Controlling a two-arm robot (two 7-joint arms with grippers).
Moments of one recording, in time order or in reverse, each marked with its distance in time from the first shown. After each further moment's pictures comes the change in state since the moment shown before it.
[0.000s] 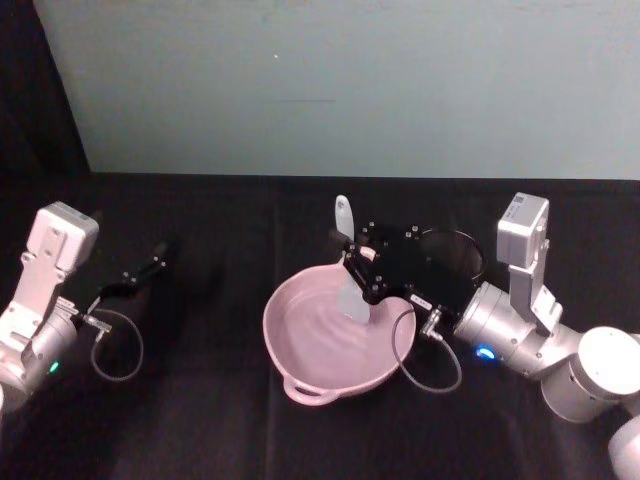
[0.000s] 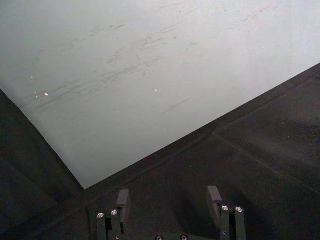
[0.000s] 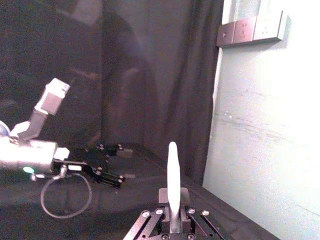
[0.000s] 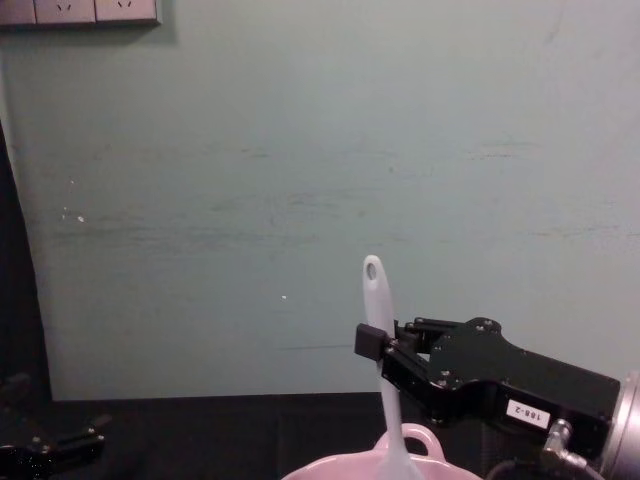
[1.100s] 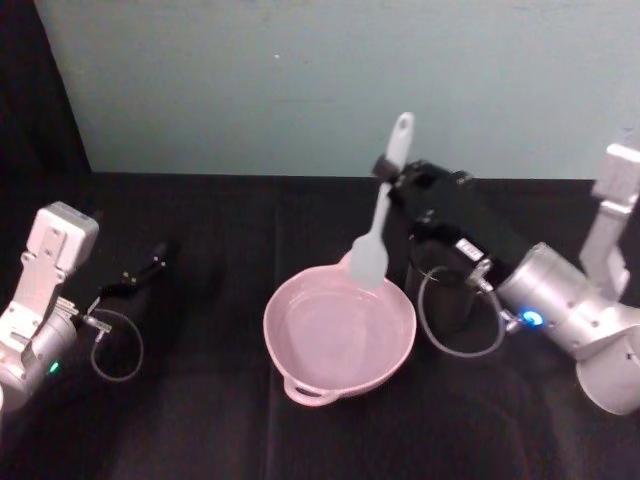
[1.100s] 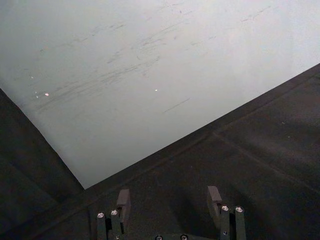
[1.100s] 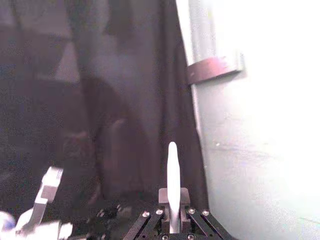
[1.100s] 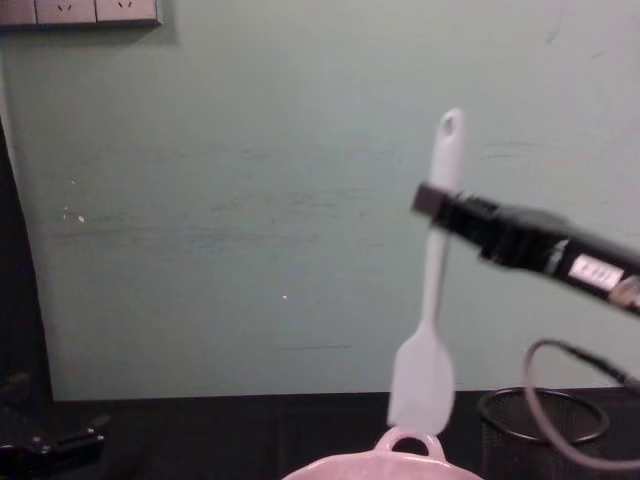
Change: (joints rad) left arm 0.000 0.000 0.000 0.000 0.000 0.000 0.000; right arm -0.090 0.051 0.104 -0.253 0.253 0.187 -0.056
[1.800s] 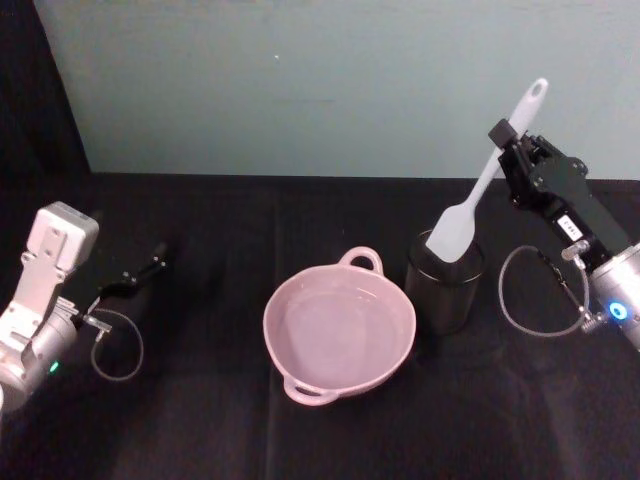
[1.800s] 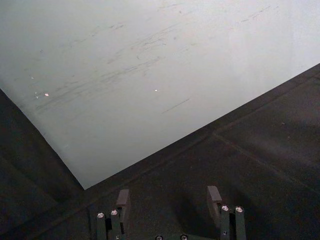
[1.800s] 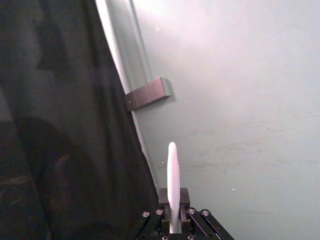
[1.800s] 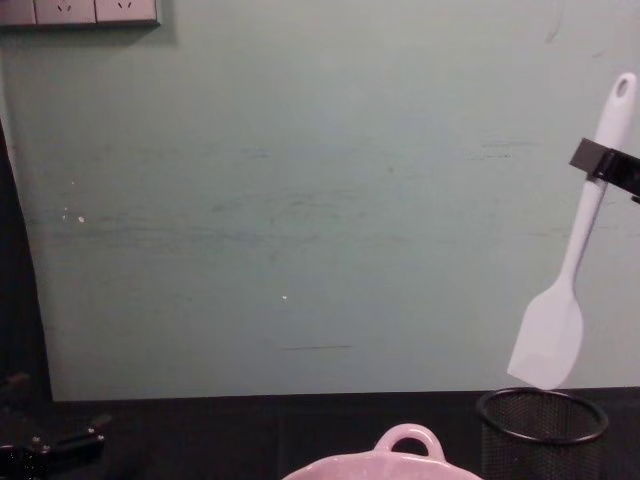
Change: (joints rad) left arm 0.000 0.000 0.000 0.000 0.000 0.000 0.000; right arm -0.132 0.045 0.168 -0.119 0.122 0.029 -0.155
